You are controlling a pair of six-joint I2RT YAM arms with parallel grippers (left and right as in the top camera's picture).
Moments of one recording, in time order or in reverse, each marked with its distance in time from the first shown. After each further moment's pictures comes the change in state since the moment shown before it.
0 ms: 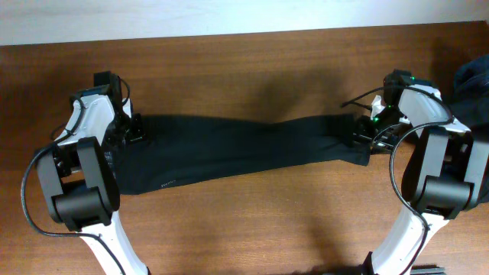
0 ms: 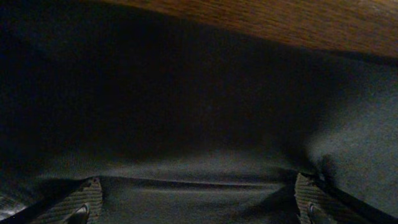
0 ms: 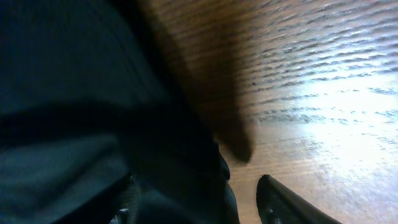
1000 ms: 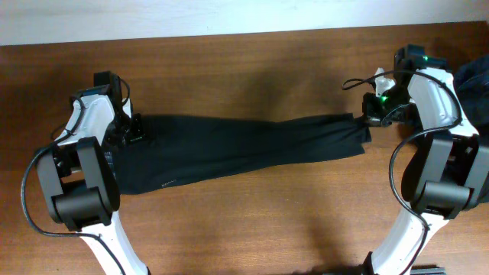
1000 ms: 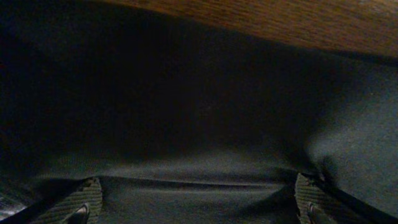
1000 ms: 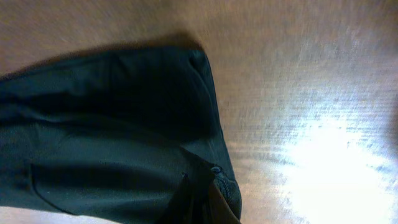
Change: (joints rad) left arm 0.000 0.000 0.000 0.000 0.000 0.000; right arm 0.000 0.000 0.233 -0.087 -0.058 -0.187
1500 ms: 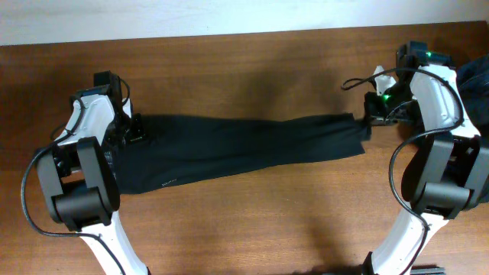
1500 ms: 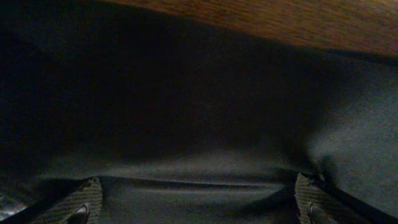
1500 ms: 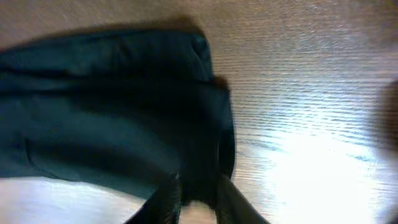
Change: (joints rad) left arm 0.000 0.000 0.000 0.000 0.000 0.000; right arm 0.000 0.000 0.042 -0.076 0.030 -0.062
